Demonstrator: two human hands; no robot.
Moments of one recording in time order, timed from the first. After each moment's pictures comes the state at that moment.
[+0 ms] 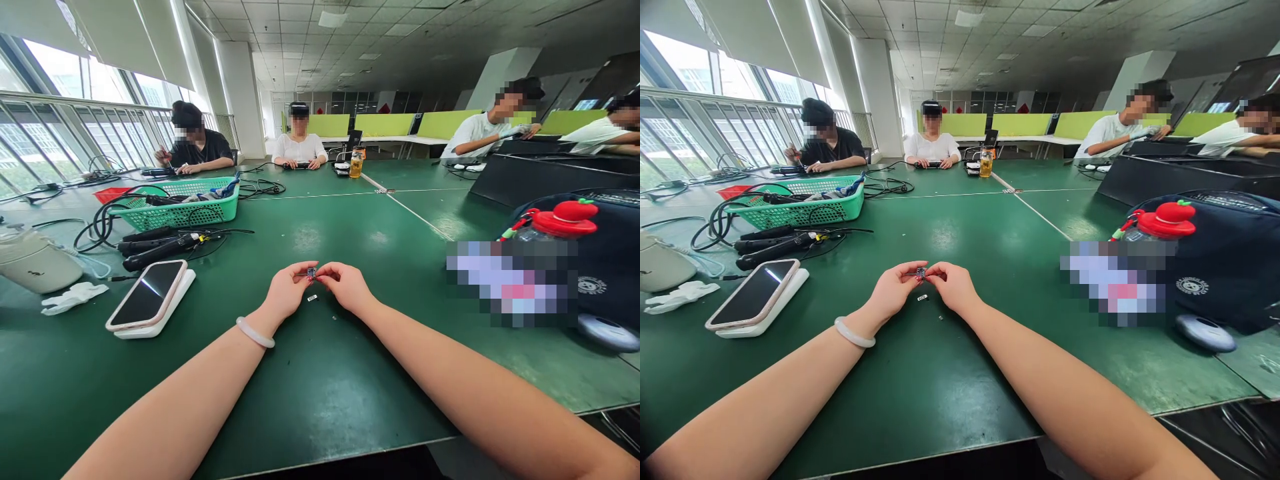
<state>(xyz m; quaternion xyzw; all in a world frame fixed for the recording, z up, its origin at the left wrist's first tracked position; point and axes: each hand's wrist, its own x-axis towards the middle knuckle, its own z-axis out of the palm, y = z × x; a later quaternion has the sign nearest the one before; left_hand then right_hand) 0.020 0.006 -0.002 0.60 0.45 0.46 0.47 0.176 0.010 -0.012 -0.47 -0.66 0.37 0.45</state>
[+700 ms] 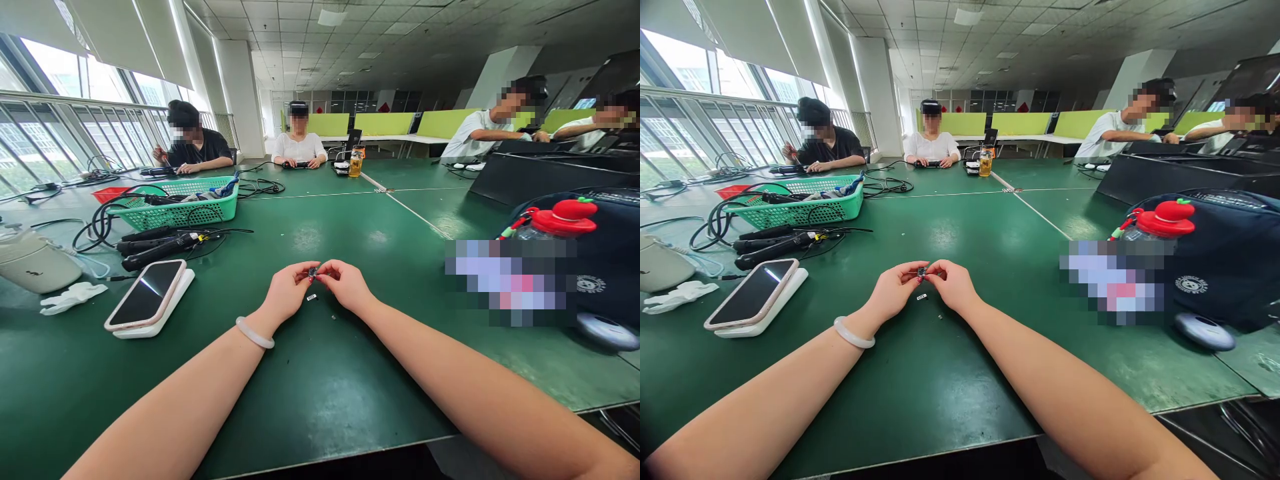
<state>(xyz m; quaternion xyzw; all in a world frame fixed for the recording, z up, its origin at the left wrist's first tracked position) 0.023 0.000 0.003 0.62 0.43 0.47 0.45 0.177 0.013 -0.015 -0.47 -0.66 0.36 0.46</state>
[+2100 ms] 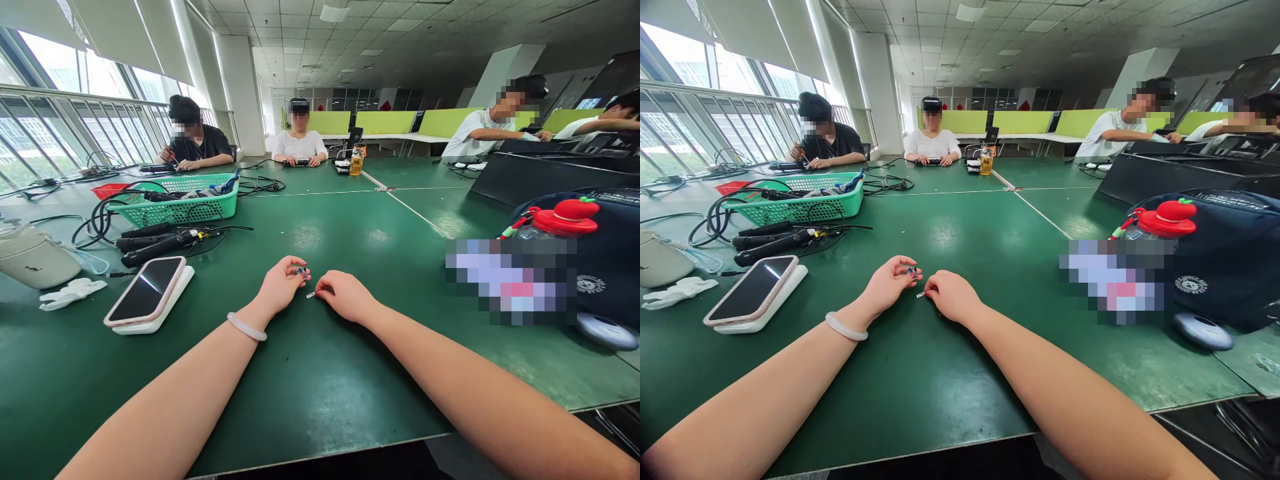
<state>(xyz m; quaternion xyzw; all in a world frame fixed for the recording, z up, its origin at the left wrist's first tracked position) 0.010 0.008 -0.001 0.58 0.48 0.45 0.48 0.180 -0.010 0.000 -0.50 -0.82 0.17 0.24</state>
